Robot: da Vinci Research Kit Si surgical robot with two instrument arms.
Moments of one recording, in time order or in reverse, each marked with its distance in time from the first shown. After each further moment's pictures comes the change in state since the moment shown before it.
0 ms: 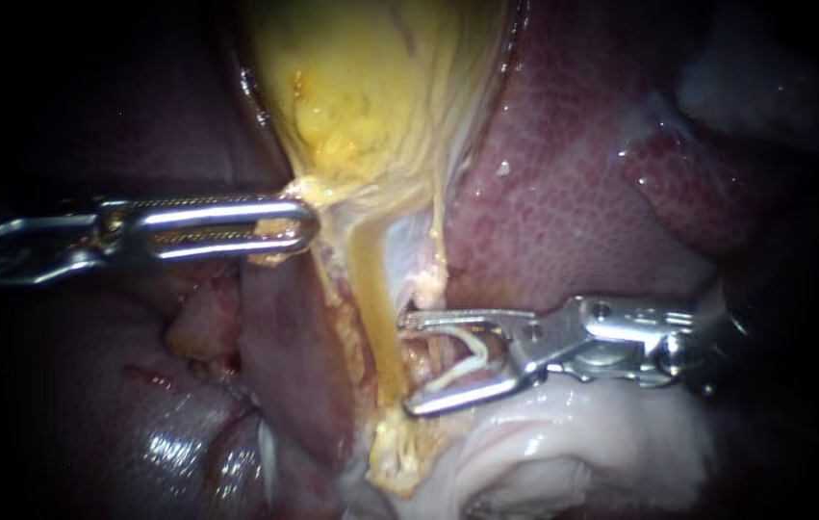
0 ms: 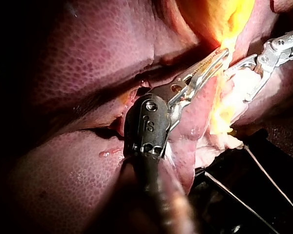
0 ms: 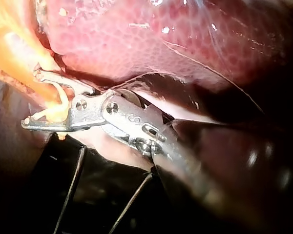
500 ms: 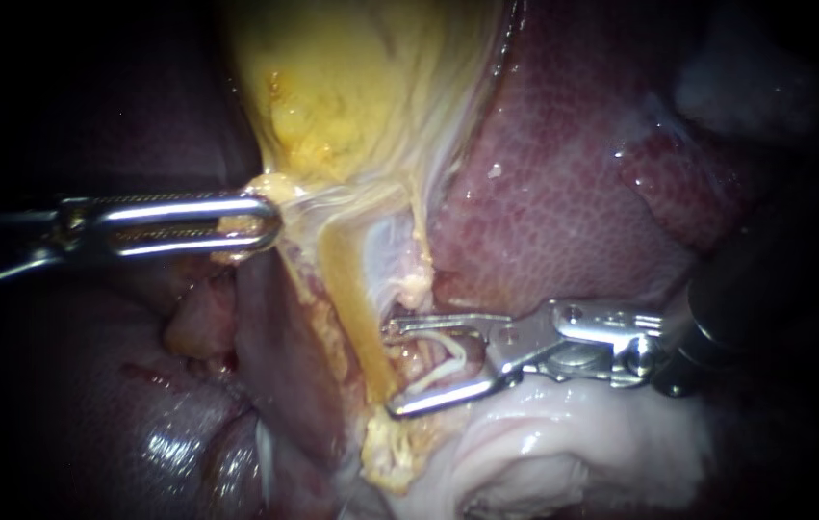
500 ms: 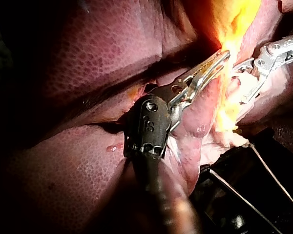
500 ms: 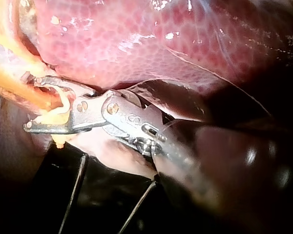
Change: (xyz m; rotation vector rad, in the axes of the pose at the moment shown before) right arm -0.001 0.001 0.002 0.014 -0.003 0.011; left arm -0.001 0.001 -0.002 0.015 -0.006 -0.004
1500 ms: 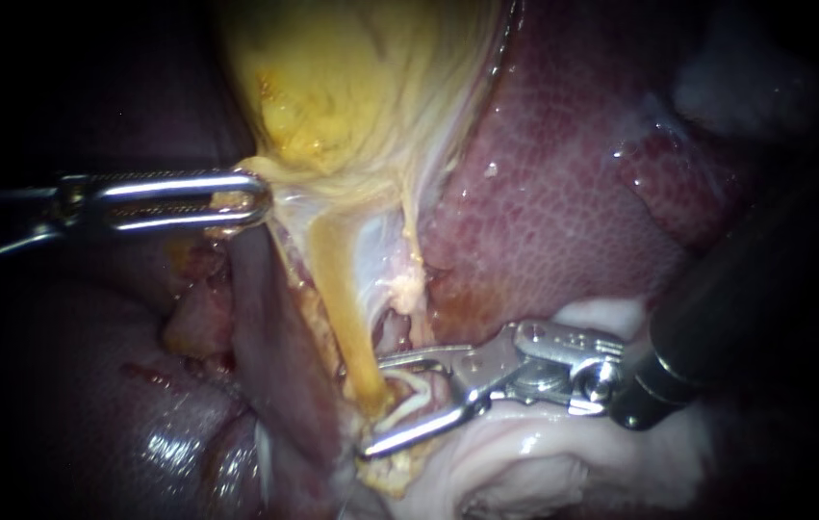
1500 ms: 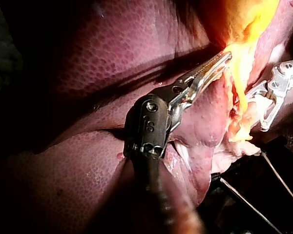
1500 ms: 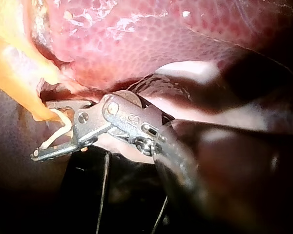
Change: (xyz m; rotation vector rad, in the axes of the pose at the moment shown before) right arm 0.000 -0.002 0.004 0.192 0.020 0.093; left arm 0.000 0.004 0.001 -0.015 -0.005 0.001
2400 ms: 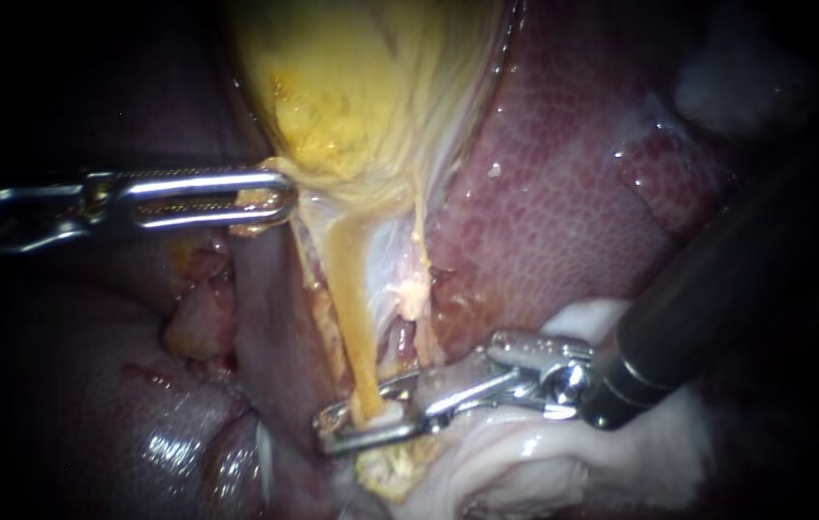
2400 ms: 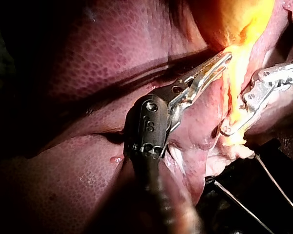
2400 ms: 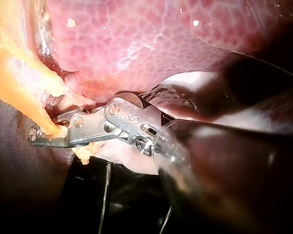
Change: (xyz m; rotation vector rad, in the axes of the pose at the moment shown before) right arm -0.003 0.003 0.000 0.010 -0.088 0.033; left arm 0.000 -0.001 0.002 -0.009 -0.003 -0.003
